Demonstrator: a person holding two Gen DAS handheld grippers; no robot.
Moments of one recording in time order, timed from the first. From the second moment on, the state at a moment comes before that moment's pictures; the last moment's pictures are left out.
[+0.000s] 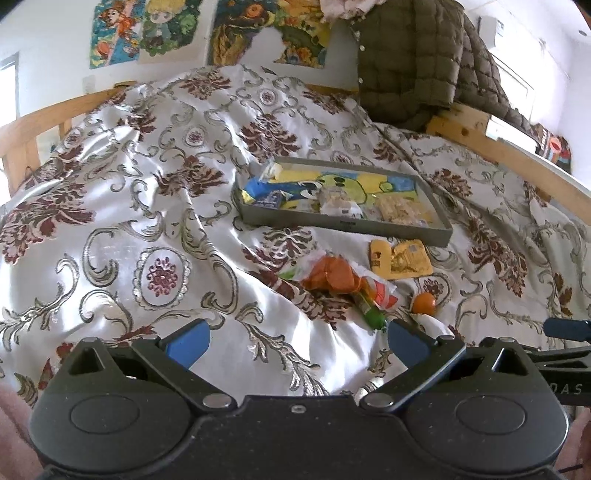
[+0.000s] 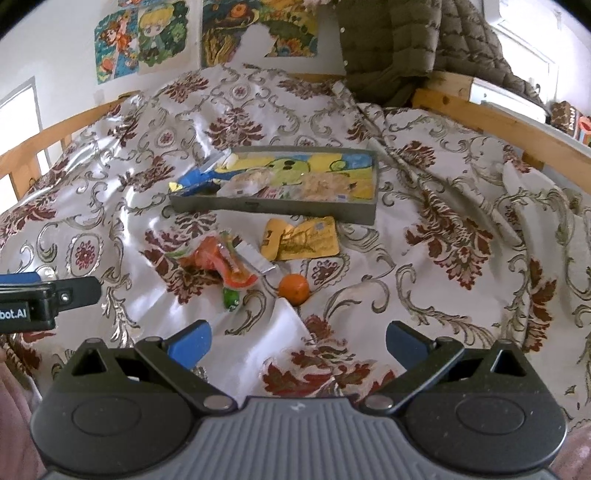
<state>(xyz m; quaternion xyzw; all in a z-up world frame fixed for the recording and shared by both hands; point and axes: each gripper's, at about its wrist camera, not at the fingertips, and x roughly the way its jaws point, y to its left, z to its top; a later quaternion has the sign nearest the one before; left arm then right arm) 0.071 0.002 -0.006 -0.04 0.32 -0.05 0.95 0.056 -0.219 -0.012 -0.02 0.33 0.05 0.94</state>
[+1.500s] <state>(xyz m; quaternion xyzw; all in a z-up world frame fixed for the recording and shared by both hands) 0.193 -0.045 -0.044 0.00 0.37 -0.13 0.92 0.149 -0.238 -0.030 -0.09 0.35 0.07 0.93</state>
